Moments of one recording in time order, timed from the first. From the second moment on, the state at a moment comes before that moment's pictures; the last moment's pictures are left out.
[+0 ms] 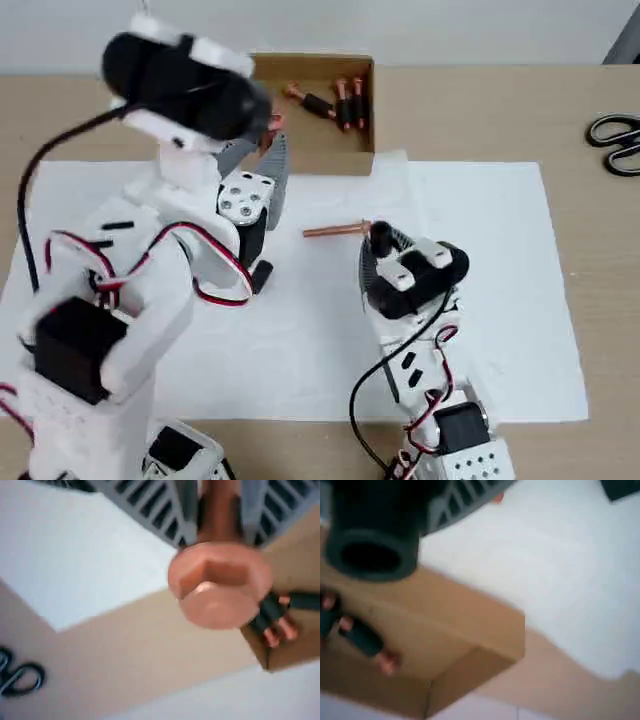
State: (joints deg) left arm 23.2 -37.7 -4.8 74.2 6.6; right arm -19.5 -101.5 96.2 20.1 4.0
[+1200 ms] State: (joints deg) left arm 25.7 -56.8 40.4 26.9 29.4; right arm -32.4 -101.5 96.2 14.9 4.0
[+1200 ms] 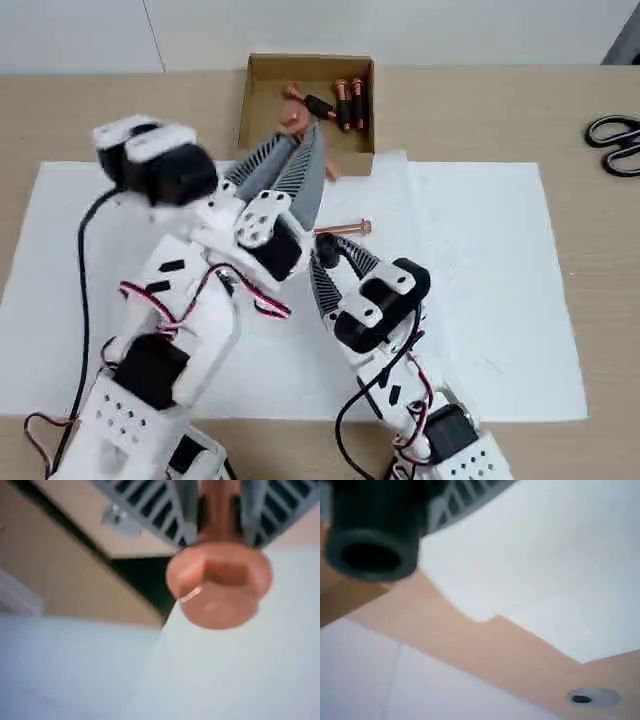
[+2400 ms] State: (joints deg) left arm 28.9 -44.5 28.4 47.4 30.5; right arm -28.9 -101.5 96.2 14.2 4.0
